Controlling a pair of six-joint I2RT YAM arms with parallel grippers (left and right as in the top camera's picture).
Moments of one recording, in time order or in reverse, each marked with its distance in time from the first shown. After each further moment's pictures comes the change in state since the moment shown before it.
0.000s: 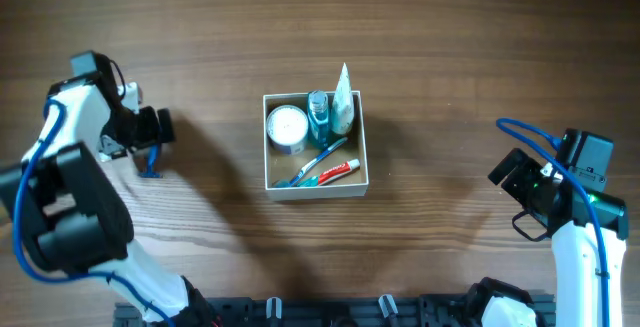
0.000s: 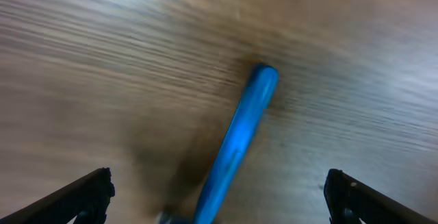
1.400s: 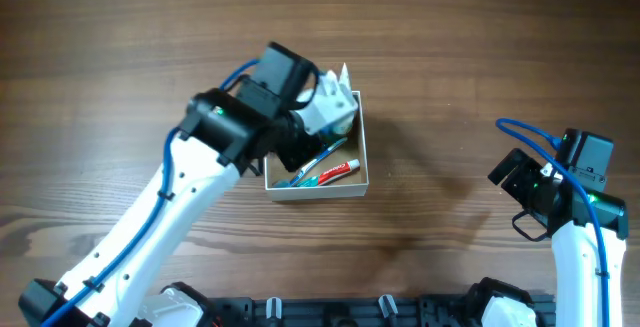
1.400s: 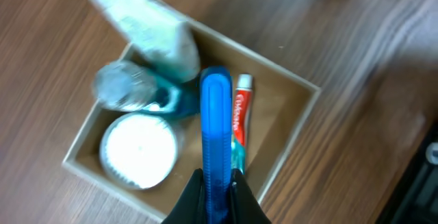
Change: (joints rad) left arm -0.938 -0.465 0.169 -0.198 0.136 0.368; right arm 0.000 0.000 0.000 0.000 0.000 0.000
